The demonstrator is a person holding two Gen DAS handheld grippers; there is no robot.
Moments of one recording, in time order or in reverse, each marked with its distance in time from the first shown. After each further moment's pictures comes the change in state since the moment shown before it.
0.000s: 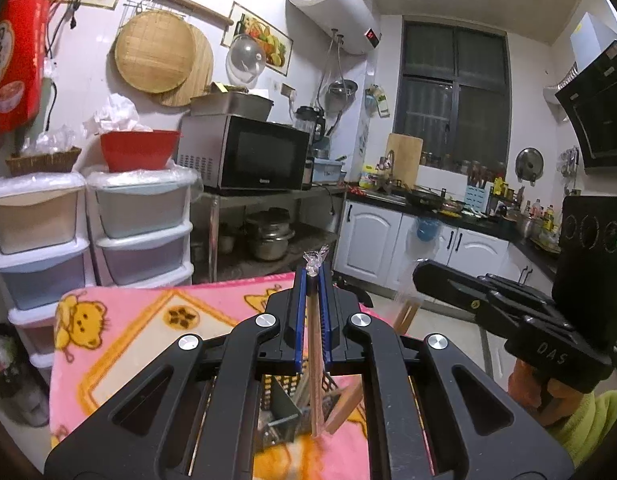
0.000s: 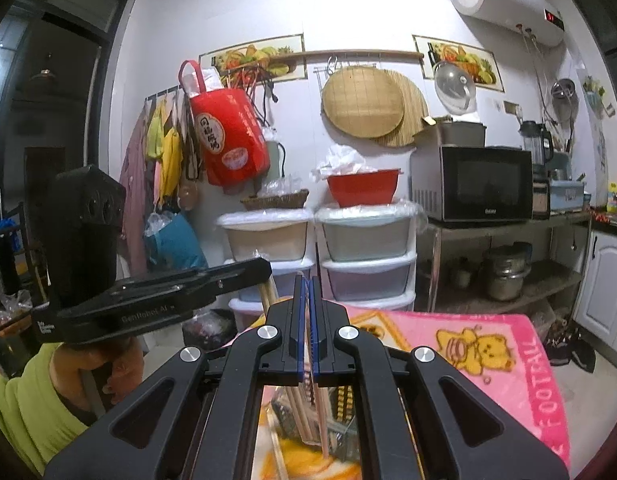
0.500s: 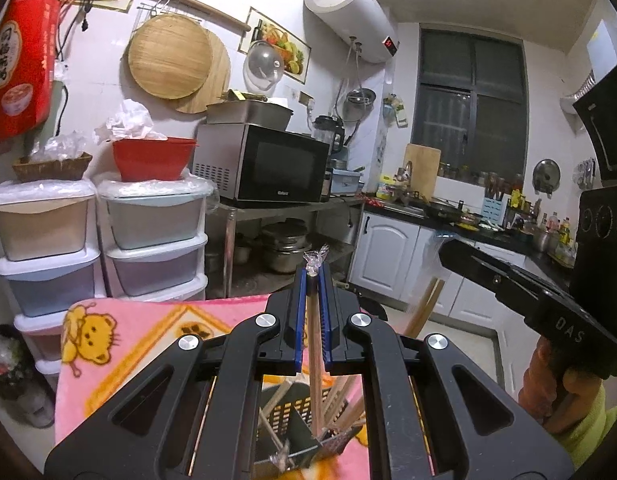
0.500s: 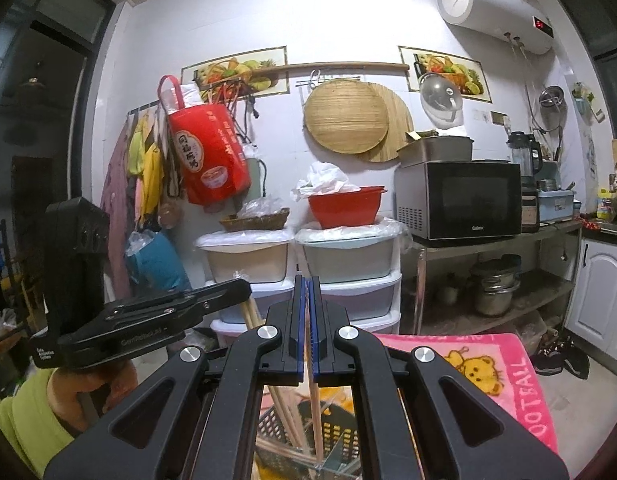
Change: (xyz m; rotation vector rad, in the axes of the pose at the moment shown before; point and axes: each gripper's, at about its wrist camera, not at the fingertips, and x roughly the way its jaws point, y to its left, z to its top) left arm 0.025 0.020 0.022 -0.023 -0.024 0.056; right arm 0.023 -0.024 0.029 0.016 -0.041 -0.059
